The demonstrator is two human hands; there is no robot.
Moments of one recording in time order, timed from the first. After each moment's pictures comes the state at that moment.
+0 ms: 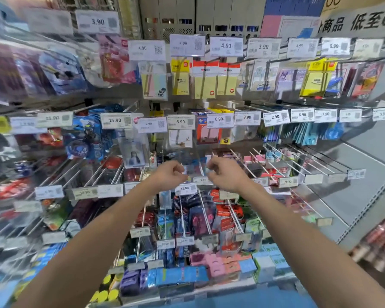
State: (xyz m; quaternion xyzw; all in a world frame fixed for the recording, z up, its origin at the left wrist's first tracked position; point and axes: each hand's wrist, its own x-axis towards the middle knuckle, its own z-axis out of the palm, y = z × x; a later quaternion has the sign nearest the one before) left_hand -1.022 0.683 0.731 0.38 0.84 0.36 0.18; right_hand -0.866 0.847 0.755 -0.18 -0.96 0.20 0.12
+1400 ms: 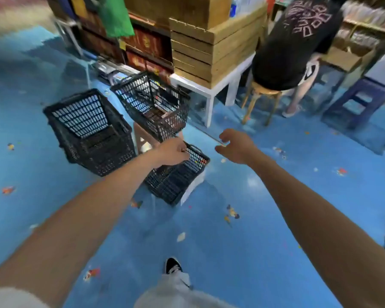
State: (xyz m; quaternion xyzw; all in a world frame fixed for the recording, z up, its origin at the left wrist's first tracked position) left_hand -0.063 0.222 0.599 -0.67 0.65 0.37 -0.05; right_hand -0.299 0.197 0.617 0.75 -0.59 0.12 -0.28
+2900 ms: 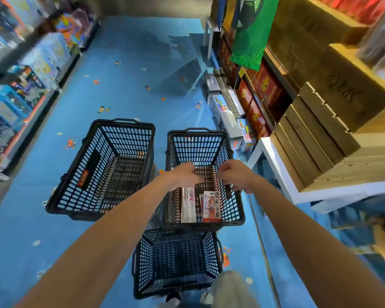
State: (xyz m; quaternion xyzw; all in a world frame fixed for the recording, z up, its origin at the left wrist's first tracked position) left_hand 0.146 -0.232 0.560 -0.82 0.26 0.45 -0.25; right_hand 0.020 -0.383 0.574 0.79 -0.34 -0.11 -0.49
